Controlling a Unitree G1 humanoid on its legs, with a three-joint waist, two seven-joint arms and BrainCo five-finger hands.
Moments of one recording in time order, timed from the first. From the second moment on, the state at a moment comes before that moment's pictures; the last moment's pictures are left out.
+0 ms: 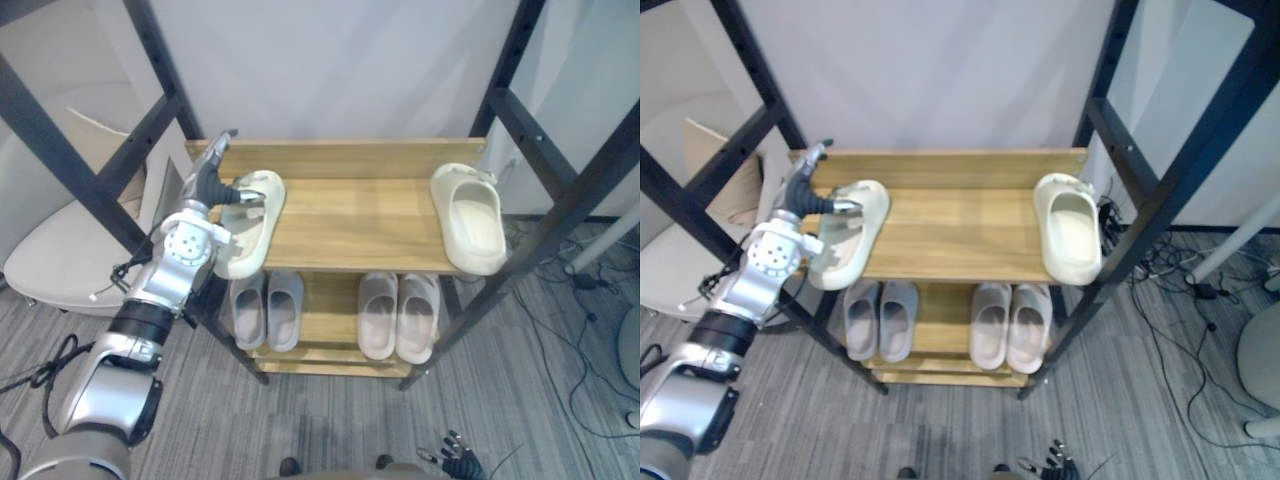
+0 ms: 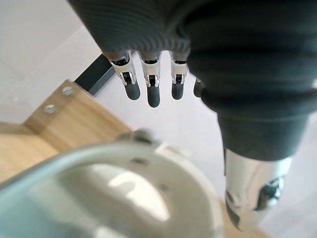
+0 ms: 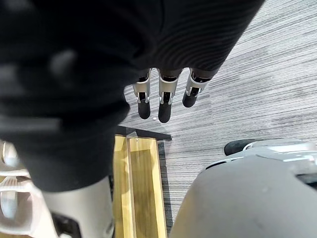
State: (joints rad) left arm -0.68 0.58 -0.23 0.53 0.23 -0.14 0.19; right arm 0.33 -0.12 -0.07 0.76 0.11 -0.15 -0.01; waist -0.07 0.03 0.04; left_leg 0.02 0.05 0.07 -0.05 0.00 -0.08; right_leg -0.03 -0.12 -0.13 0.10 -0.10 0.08
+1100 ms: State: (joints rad) left arm -0.77 0.61 -0.24 0.62 0.35 -0.09 0.19; right arm 0.33 -0.12 -0.07 0.73 0.12 -0.15 -0.02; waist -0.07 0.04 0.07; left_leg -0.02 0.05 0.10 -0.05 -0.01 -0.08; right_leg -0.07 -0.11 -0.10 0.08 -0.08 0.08
